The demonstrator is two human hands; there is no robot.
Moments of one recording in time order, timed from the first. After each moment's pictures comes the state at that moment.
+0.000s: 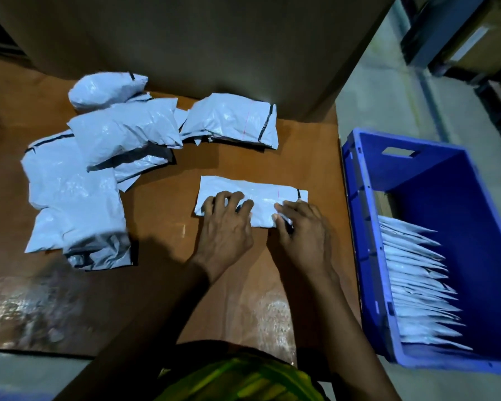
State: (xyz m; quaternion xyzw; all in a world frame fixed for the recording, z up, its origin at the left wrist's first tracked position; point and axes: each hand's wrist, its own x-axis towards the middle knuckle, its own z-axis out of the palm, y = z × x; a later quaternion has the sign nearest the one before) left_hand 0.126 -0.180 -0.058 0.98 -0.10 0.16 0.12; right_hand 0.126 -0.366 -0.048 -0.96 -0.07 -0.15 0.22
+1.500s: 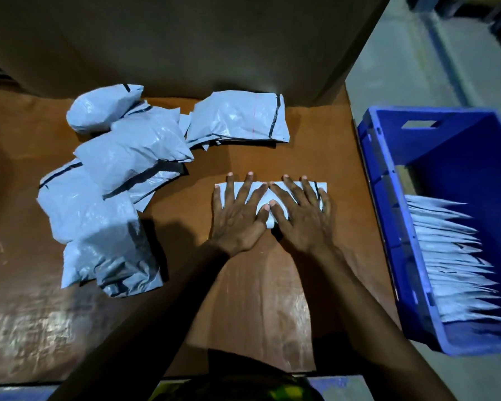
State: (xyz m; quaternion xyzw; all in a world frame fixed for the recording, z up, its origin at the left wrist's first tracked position) left_hand 0.174 -0.146 -0.066 0.98 -0.13 -0.08 0.15; right_hand 0.156 -0.326 -0.066 -0.99 -0.04 -0.02 0.12
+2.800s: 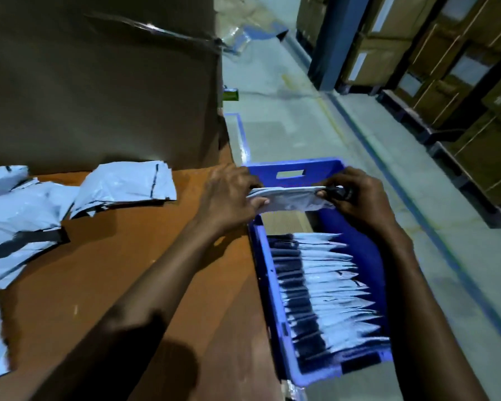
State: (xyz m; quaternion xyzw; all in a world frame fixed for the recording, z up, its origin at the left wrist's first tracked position) left_hand 0.230 -0.375 0.096 0.91 -0.31 0.17 0.22; right_hand 0.168 -0.657 0.106 -0.94 -0.06 -0.20 0.26
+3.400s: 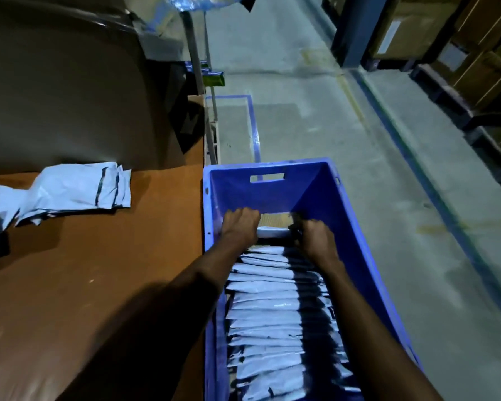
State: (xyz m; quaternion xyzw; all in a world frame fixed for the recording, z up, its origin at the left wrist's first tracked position) left_hand 0.291 -0.536 -0.036 0.97 -0.19 -0.14 0.00; right_hand 0.233 -0.726 -0.048 -0.98 0.05 0.07 0.16
